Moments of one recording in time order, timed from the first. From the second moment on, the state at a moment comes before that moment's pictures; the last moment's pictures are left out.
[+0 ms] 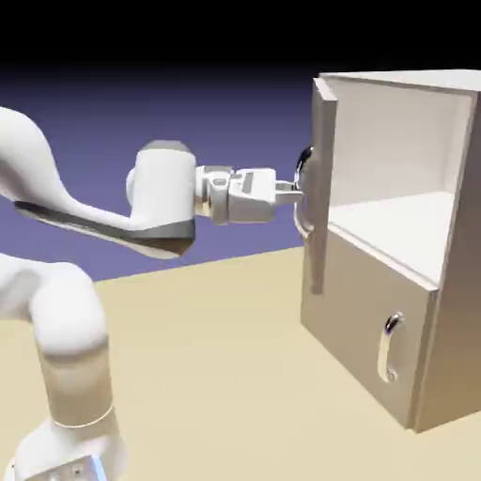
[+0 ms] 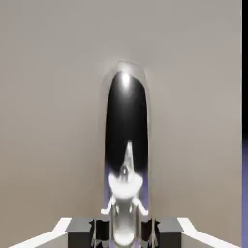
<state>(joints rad) -0.06 -1.02 0.01 -2.84 -2.05 2.64 2.90</state>
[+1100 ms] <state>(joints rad) -0.03 -1.29 0.85 -2.80 -0.79 1.94 2.41</state>
